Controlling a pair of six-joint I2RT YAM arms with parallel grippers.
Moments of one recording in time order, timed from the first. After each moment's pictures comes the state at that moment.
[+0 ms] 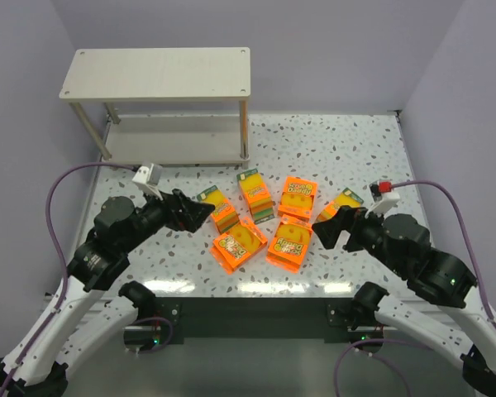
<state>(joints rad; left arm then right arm) -0.55 0.58 0.81 -0.41 0.14 -0.54 0.82 0.51 0.98 -0.87 0.27 0.64</state>
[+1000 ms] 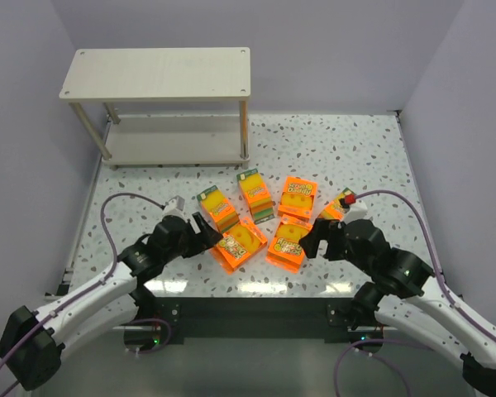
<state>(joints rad) -0.64 0.73 0.37 -0.25 -0.07 -0.97 0.82 0.53 0.66 -0.75 0.25 0.68</state>
